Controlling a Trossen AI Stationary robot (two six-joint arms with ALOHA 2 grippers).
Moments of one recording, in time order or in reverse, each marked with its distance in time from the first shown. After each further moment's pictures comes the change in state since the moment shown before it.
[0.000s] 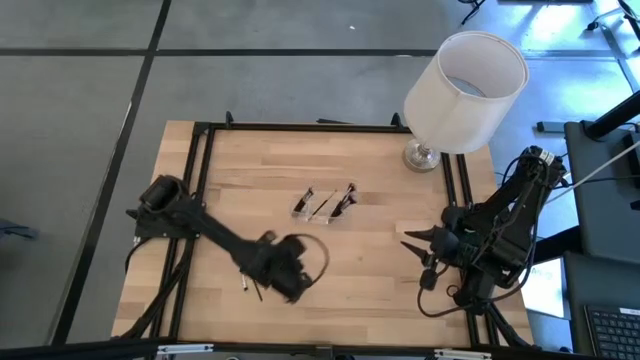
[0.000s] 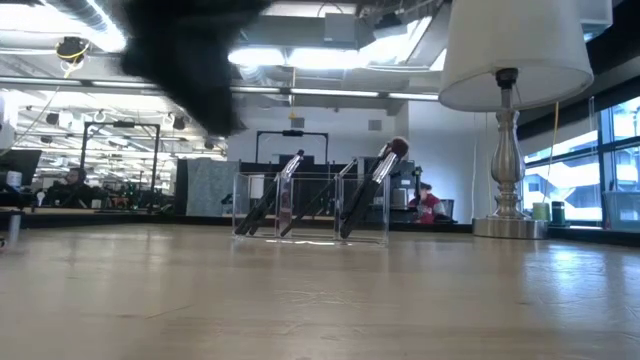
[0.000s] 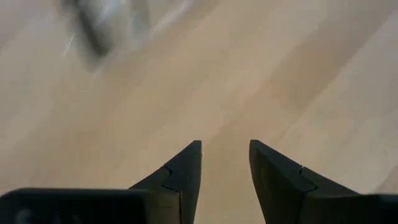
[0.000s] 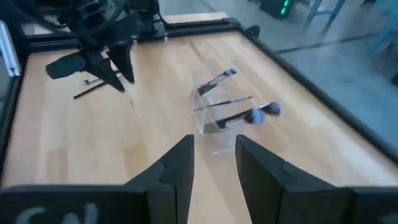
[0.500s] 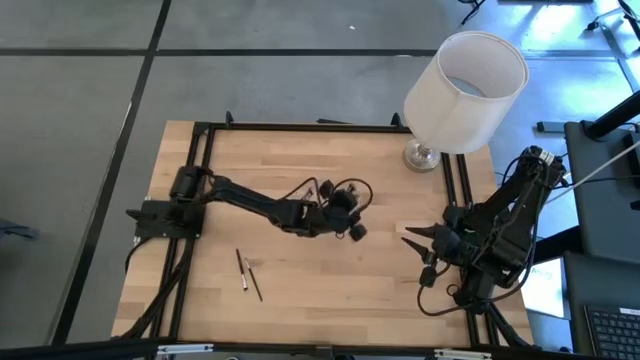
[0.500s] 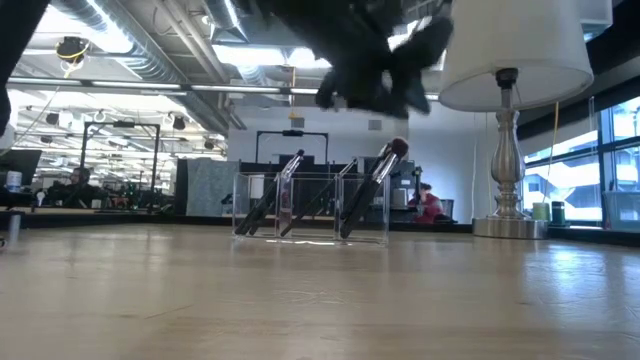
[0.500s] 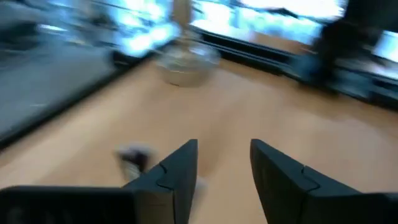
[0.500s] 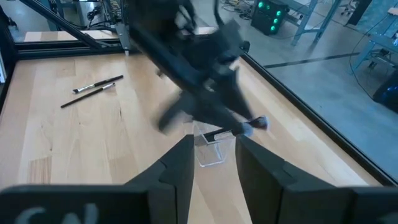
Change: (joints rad) left arm 0.366 0.139 -0.001 0.994 -0.212 0.886; right arm 0.001 0.000 0.000 -0.028 0.065 -0.013
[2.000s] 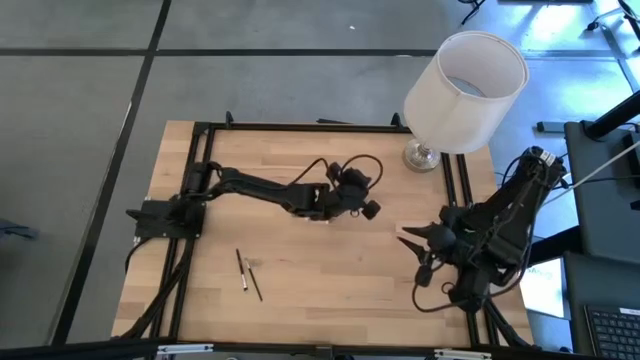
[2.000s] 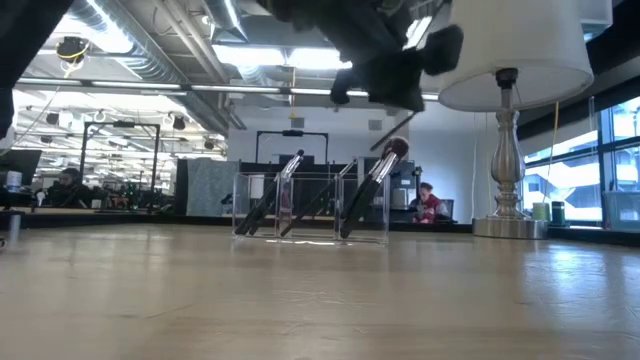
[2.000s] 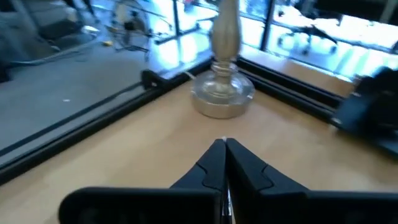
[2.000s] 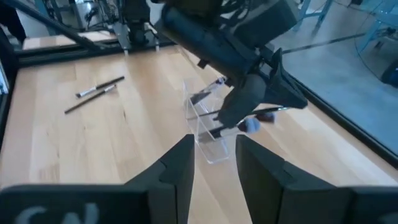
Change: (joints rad) left arm 0.099 0.072 0.190 -0.079 -0.032 -0.022; right arm -0.038 0.003 0.000 0.054 -0.036 0.011
